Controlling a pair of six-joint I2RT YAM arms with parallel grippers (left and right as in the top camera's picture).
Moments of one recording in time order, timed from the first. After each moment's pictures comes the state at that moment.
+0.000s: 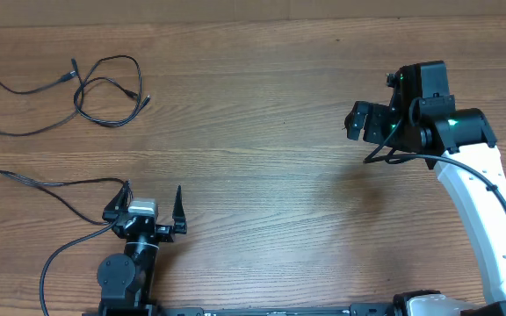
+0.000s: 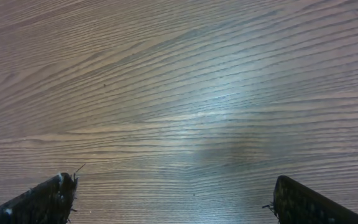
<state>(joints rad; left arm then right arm) -0.03 0.01 0.01 -0.07 0.05 0.05 0.13 1.44 1.31 -0.93 -0.09 0.33</state>
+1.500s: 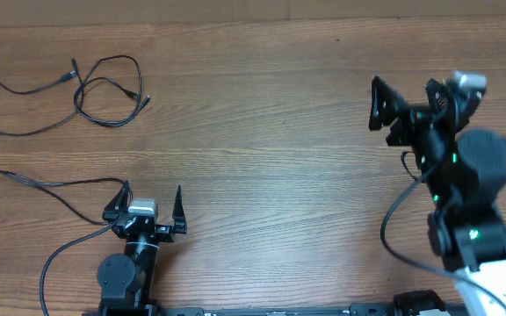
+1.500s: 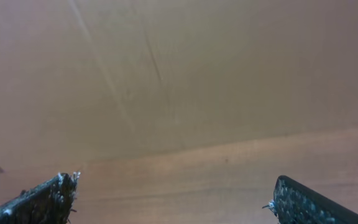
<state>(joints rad) -0.03 0.01 0.01 -0.07 0.05 0.05 0.13 0.88 0.82 -0.02 -0.03 0.29</state>
